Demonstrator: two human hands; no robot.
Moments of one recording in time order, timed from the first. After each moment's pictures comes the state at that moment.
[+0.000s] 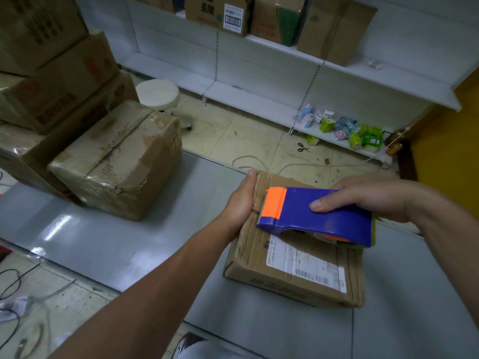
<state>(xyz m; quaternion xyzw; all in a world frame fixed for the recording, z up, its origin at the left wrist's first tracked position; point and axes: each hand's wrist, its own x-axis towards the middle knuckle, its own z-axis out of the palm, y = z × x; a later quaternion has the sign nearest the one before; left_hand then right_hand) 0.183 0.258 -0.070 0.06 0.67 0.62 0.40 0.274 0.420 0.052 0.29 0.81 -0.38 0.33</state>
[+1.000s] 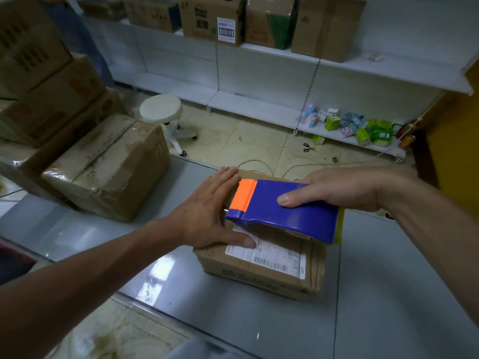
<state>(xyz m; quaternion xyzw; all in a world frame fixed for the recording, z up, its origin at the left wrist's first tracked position) 0.197 0.229 -0.050 0.46 0.84 0.19 0.22 0.304 0.450 0.050 0.17 0.81 -0.43 0.35</state>
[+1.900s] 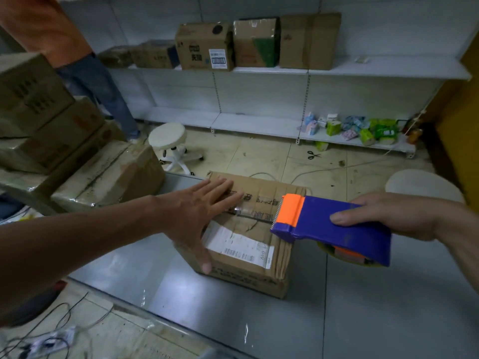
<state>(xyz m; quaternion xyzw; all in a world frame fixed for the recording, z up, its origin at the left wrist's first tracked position) 0.216 0.267 -0.009 0.57 0.77 -0.21 0.20 0.426 0.539 0.010 0.21 0.78 -0.53 0.27</state>
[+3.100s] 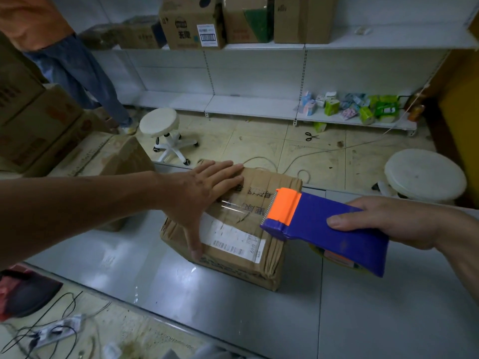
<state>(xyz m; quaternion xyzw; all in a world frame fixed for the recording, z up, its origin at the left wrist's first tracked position) 0.199 0.308 -0.006 0.58 0.73 -0.26 0.24 0.432 0.549 -0.023 0.16 0.74 -0.59 0.28</state>
